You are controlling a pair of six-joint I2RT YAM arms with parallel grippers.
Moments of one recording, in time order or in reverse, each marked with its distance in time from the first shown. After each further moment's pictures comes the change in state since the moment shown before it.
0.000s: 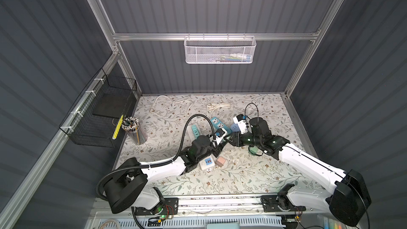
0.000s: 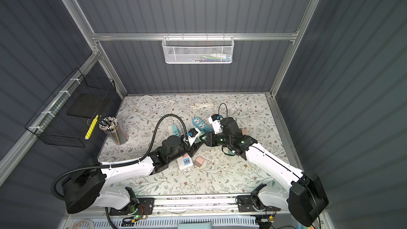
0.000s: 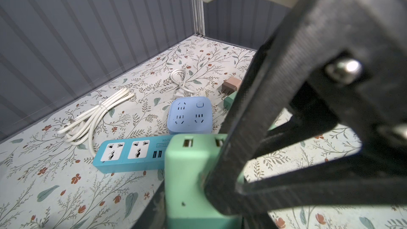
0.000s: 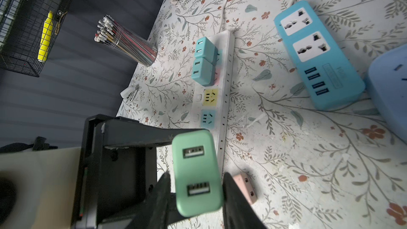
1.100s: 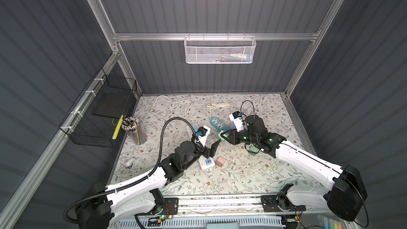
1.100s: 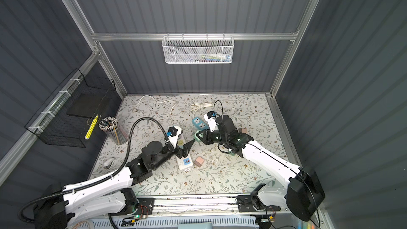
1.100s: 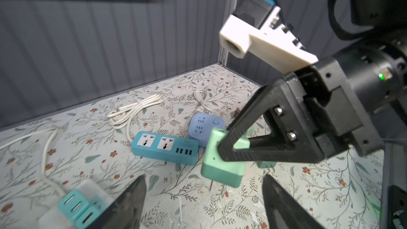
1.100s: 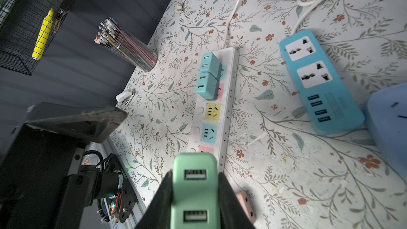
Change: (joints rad) left arm -0.005 -0.441 -0.128 -0.183 -0.213 -0.237; right arm 0.081 0.062 0.086 0.009 0.123 -0.060
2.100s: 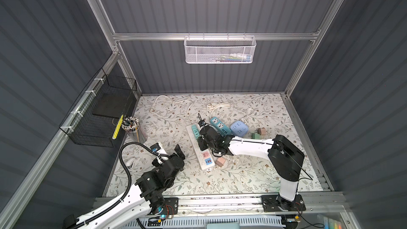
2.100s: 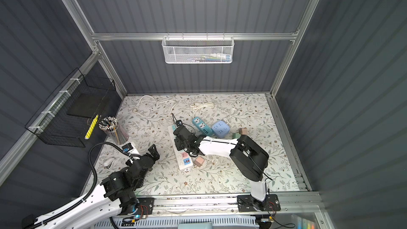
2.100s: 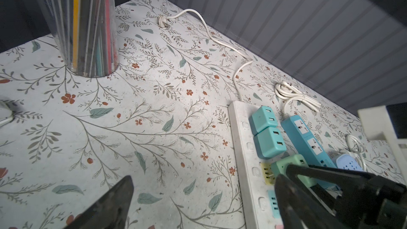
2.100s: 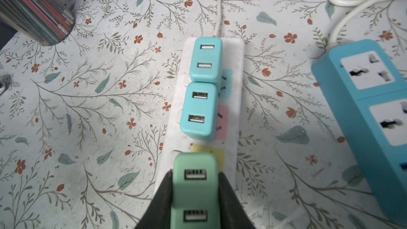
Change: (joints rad) left arm 0.002 -0.391 -0.115 -0.848 -0.676 -0.871; right arm 0.310 0.625 0.323 0.117 0.526 -0.061
